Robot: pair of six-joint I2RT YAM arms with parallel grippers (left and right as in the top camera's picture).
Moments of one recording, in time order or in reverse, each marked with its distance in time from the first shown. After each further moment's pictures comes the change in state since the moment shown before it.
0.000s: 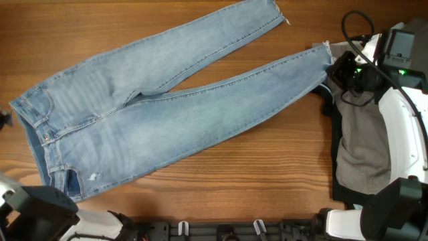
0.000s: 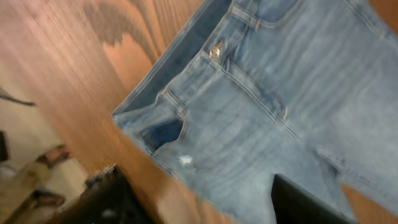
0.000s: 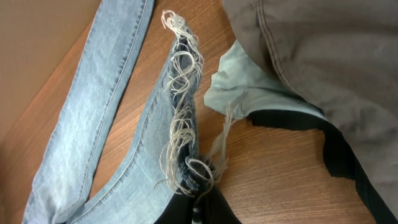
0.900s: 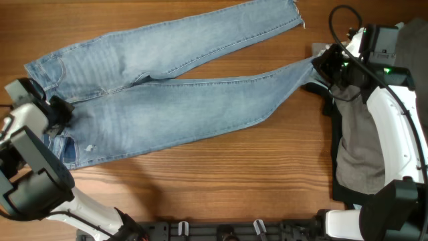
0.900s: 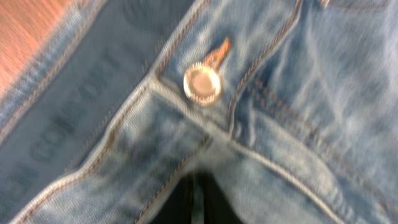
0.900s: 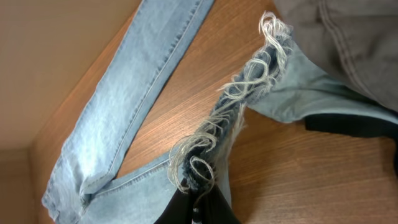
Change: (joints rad) left arm -0.245 0.196 -0.740 1.143 0.051 -0.080; right arm 0.095 0.000 0.000 0.090 -0.011 0.118
